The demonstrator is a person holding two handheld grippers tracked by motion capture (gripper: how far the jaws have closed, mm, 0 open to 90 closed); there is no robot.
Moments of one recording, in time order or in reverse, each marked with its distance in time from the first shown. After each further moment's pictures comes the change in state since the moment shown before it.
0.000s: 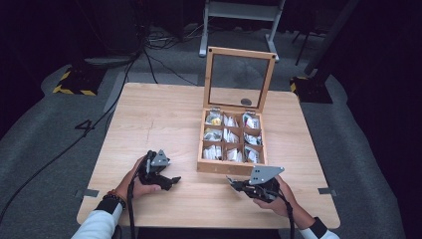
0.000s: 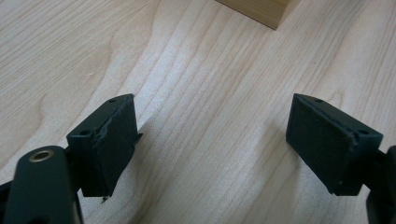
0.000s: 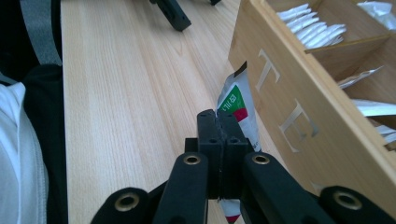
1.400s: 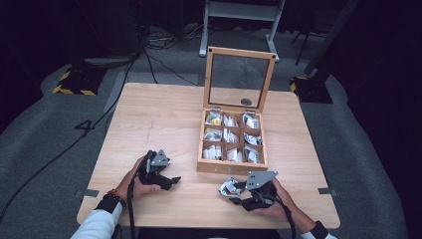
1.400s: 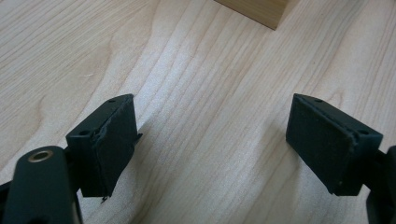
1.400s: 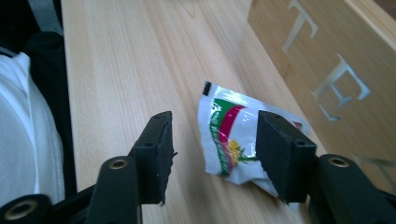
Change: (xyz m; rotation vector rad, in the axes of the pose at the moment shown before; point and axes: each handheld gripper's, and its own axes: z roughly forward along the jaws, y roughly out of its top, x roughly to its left) left arm 0.000 0.000 0.000 0.001 -0.005 0.001; right arm 0.007 -0.014 0.012 0.087 0.035 0.022
